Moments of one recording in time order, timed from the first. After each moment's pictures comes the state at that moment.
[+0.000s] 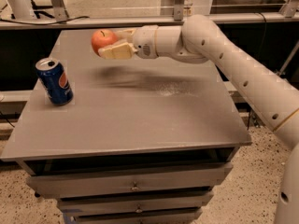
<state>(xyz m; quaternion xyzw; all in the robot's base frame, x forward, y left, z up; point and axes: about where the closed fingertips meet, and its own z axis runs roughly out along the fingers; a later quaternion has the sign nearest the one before) 0.690 0.106 0.919 -0.47 0.60 0.39 0.53</state>
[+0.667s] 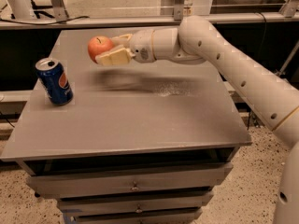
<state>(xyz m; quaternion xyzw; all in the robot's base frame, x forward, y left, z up) 0.673 0.116 0.909 -0.49 0.60 0.40 0.50</state>
